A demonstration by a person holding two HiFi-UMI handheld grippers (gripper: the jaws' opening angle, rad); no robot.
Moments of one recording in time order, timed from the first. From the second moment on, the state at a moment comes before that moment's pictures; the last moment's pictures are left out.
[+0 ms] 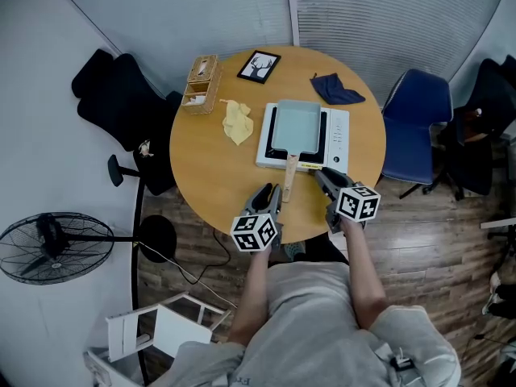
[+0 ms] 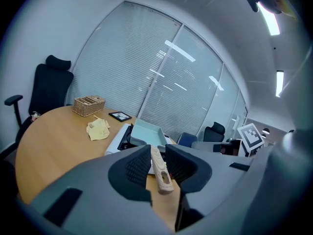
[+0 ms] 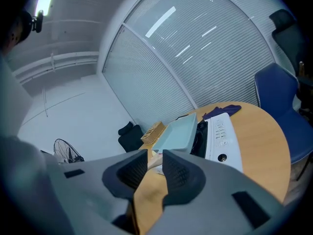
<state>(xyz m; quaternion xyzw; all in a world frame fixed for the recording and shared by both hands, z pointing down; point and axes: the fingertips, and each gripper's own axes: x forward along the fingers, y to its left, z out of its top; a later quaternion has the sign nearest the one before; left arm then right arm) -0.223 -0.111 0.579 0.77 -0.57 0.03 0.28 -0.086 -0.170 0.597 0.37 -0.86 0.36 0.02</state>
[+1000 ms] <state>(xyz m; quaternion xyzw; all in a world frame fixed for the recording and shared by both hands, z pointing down) -0.224 -0.099 0.575 0.77 -0.57 0.03 0.27 -0.070 -0.160 0.584 0.42 -0.86 0.29 0.03</state>
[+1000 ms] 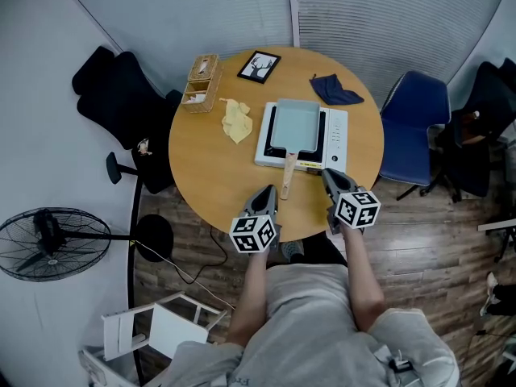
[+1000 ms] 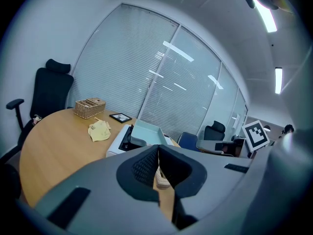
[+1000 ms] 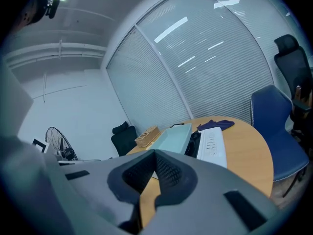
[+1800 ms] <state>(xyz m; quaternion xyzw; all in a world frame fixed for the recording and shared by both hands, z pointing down) -0.222 -0.119 0.583 0.77 -0.57 0.04 0.28 -0.073 -0.184 0.584 0.42 -0.86 0.28 0.05</state>
